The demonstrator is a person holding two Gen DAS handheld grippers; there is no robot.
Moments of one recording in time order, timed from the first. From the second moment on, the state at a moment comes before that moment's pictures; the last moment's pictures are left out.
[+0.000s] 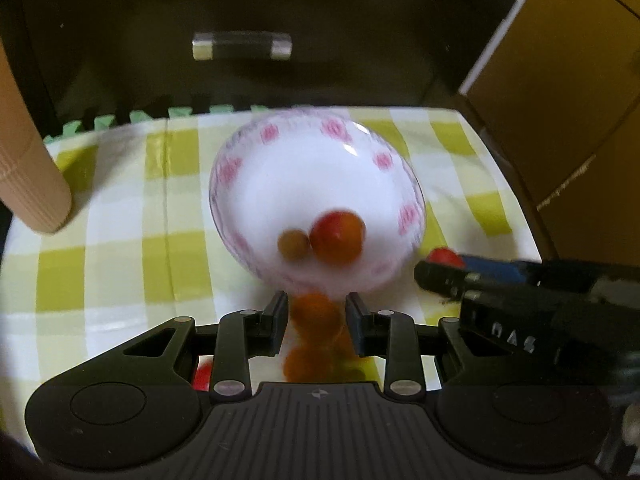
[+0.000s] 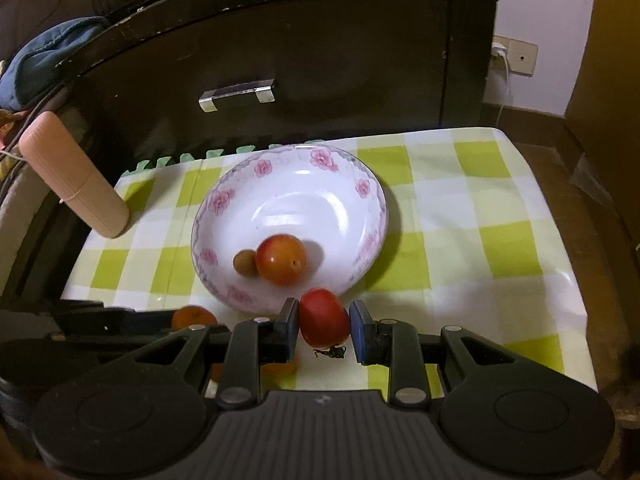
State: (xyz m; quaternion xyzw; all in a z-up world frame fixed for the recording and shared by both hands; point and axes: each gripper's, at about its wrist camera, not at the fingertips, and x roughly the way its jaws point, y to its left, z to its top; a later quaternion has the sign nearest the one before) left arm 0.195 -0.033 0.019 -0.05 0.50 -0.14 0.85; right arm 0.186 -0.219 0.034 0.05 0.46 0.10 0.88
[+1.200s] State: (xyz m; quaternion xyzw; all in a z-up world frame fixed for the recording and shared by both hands) left arm 0.206 -0.044 -0.033 -0.03 0.54 -0.12 0.83; right arm 0.219 -0.221 0.008 0.05 0.48 0.09 0.87
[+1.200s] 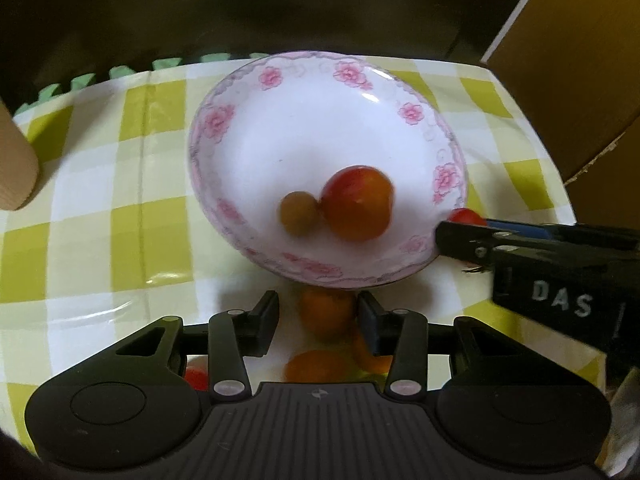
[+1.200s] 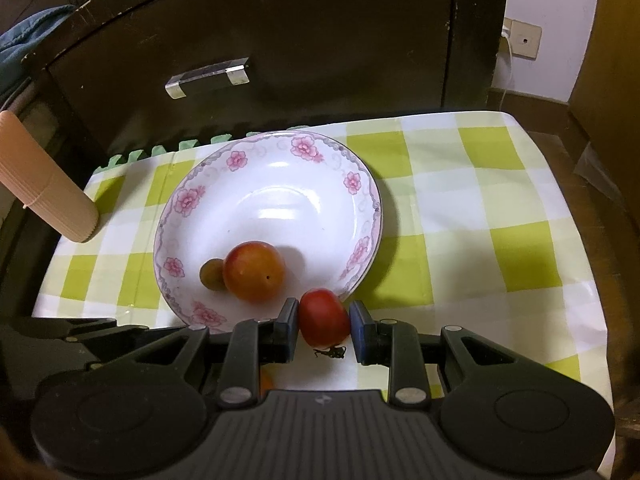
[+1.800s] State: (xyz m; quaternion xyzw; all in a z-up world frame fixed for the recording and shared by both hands) left arm 0.192 -0.041 -0.031 0.00 0.53 -0.12 0.84; right arm 0.219 -0.218 0.010 0.05 0.47 0.10 0.88
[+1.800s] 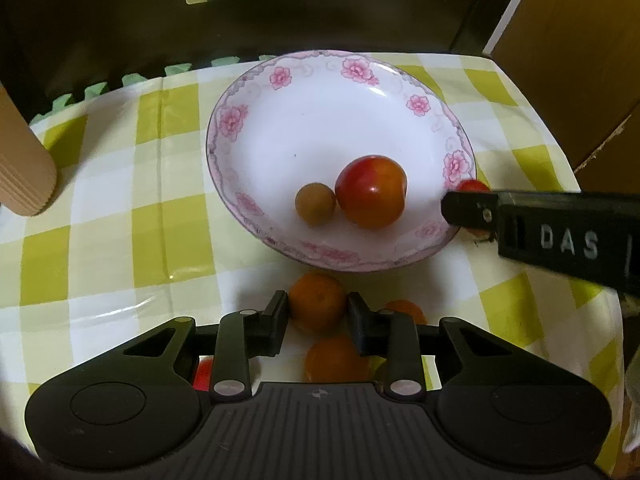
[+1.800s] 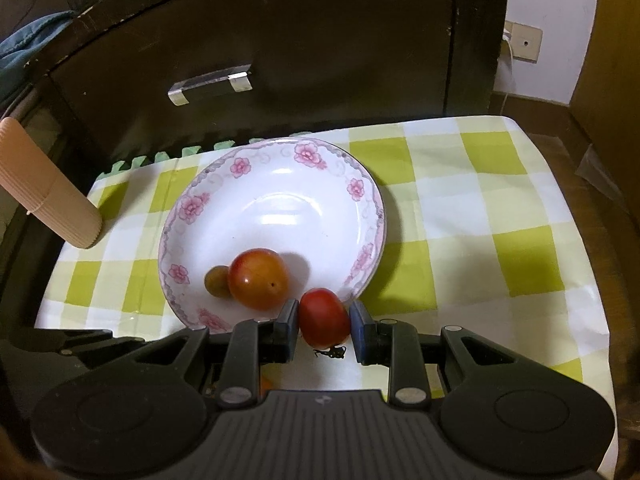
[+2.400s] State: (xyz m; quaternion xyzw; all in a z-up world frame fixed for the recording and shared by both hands) left arm 0.193 -0.032 0.008 -0.03 0.50 -0.13 0.86; right arm 0.223 -0.219 0.014 0.07 0.46 0.09 0.88
